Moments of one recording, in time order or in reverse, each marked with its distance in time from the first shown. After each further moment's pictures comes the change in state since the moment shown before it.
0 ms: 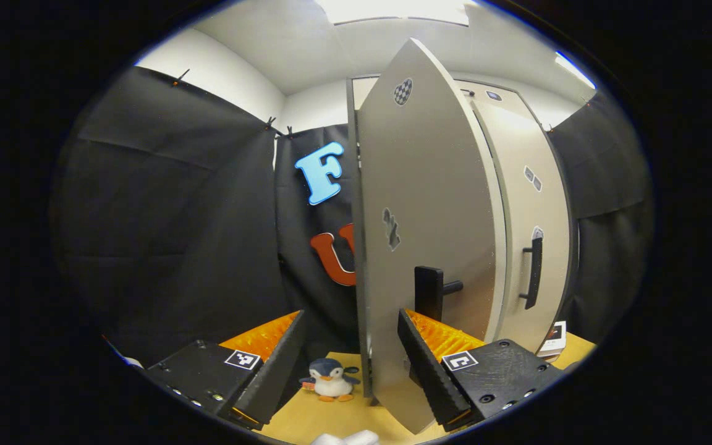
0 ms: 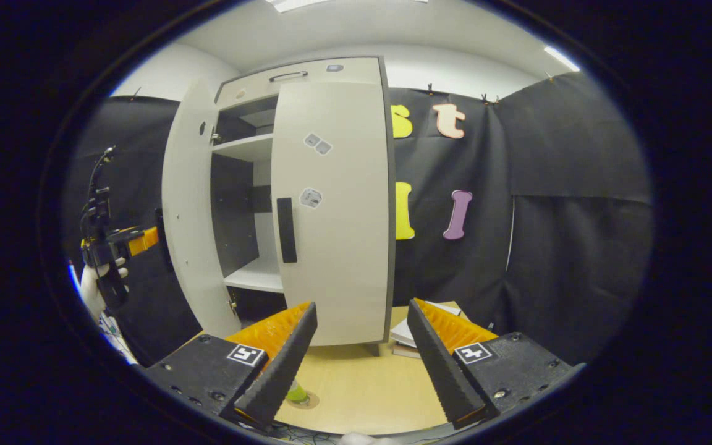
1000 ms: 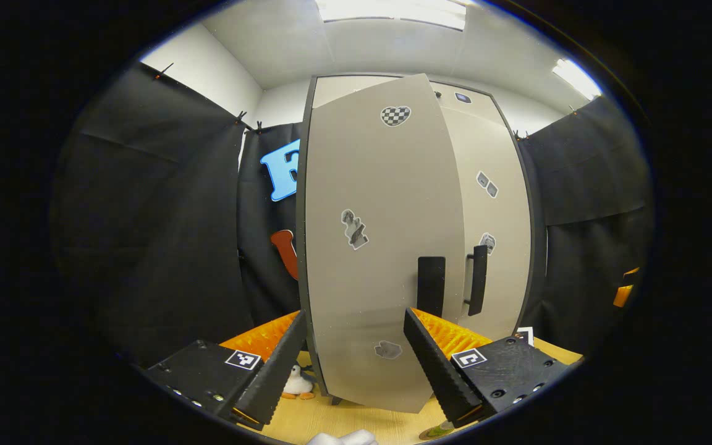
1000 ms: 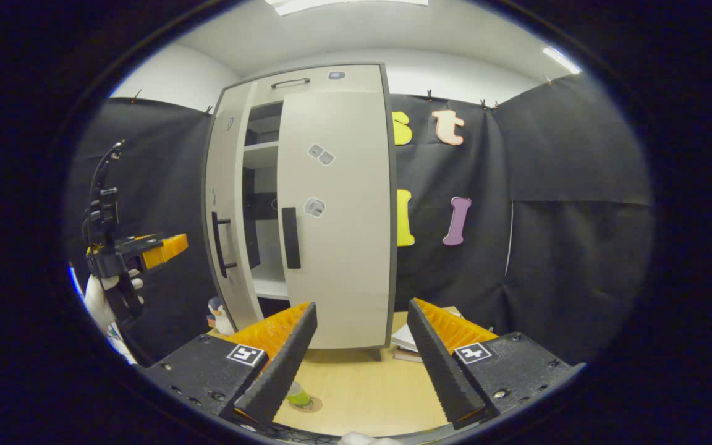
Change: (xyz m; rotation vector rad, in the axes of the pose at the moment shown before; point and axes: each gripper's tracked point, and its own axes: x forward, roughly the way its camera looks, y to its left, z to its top) left arm -0.012 -0.053 0.003 -0.025 0.011 -0.133; right arm -0.002 0.016 0.012 0.000 -0.024 0.006
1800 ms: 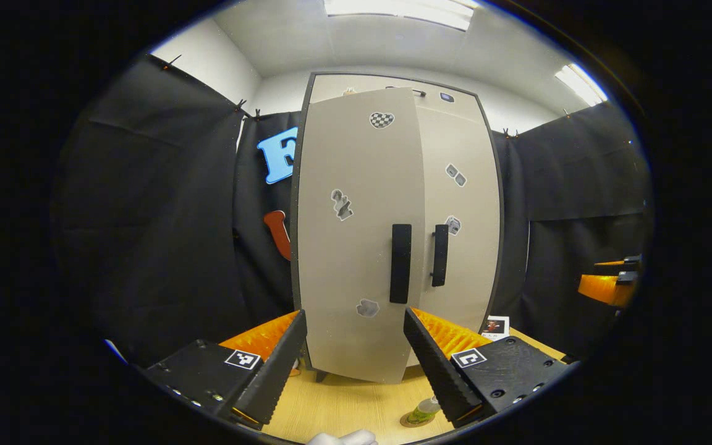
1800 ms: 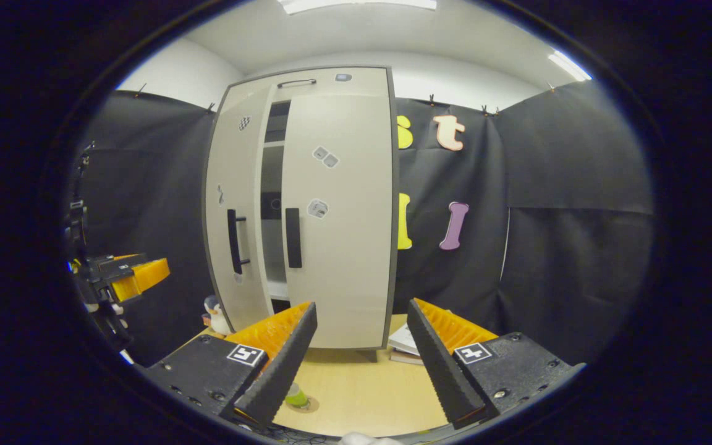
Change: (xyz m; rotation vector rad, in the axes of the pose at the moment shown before) left arm -0.081 -0.029 -0.029 -0.043 0.061 -0.039; right arm -0.011 0.002 0.001 -0.029 -0.016 -0.022
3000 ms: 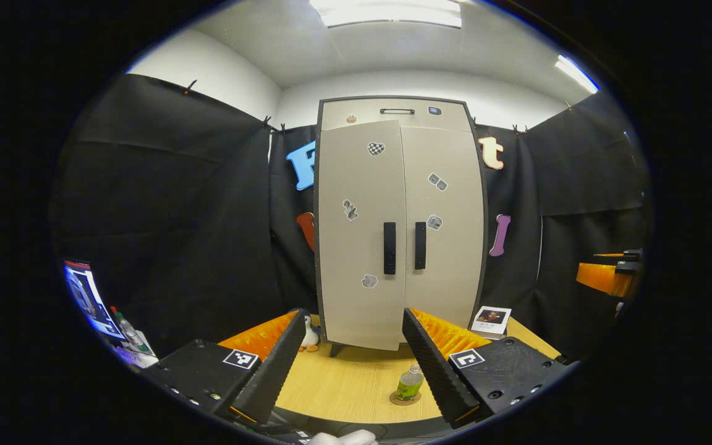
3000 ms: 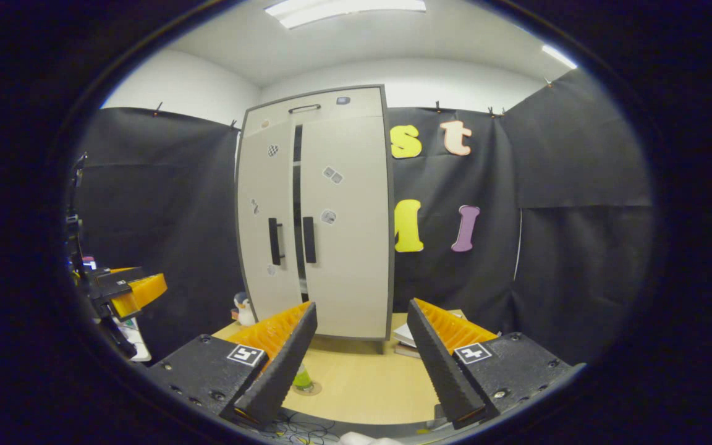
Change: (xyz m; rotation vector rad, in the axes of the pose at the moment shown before) left arm -0.140 -0.063 0.009 0.018 0.014 0.173; right arm -0.093 -0.050 0.003 0.020 -0.025 0.145
